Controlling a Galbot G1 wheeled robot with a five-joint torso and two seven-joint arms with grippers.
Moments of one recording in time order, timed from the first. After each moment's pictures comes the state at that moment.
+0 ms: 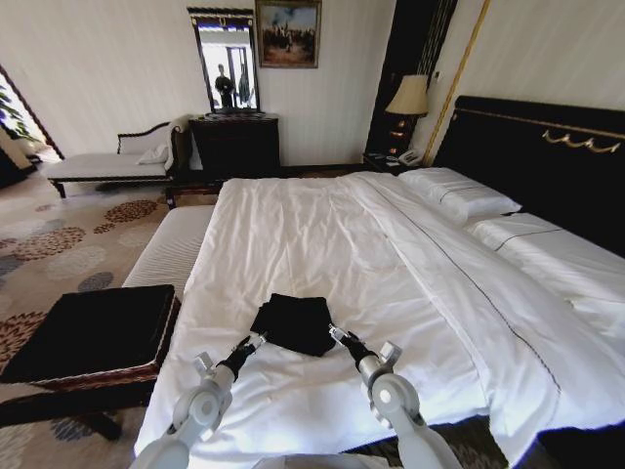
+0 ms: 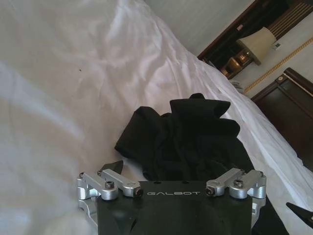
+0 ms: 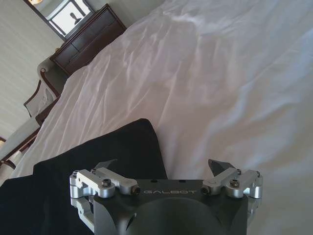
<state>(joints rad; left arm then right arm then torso) 1.38 -1.09 -0.26 -1.83 -1.15 0.16 -0.07 -1.40 1.34 0.34 1.92 0.91 -0.32 0.26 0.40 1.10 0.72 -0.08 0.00</state>
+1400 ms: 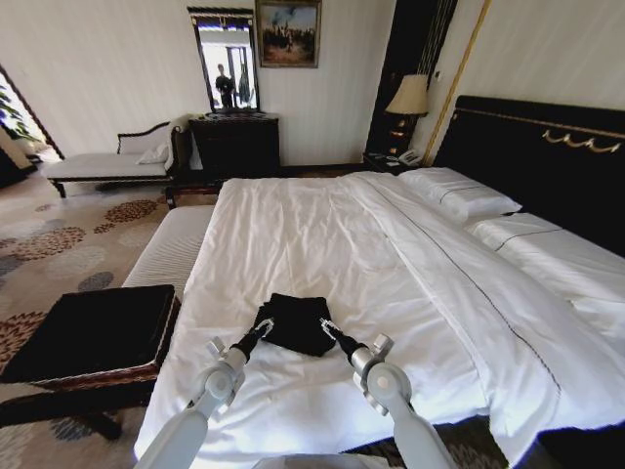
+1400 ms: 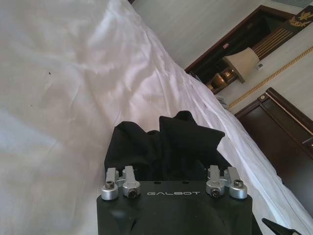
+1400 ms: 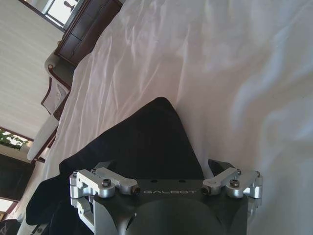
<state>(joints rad) 1.25 -1.16 -0.23 -1.69 -1.18 0.14 0.00 -1.30 1.36 0.31 1.84 1.13 -0.39 0.29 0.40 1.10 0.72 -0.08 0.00</state>
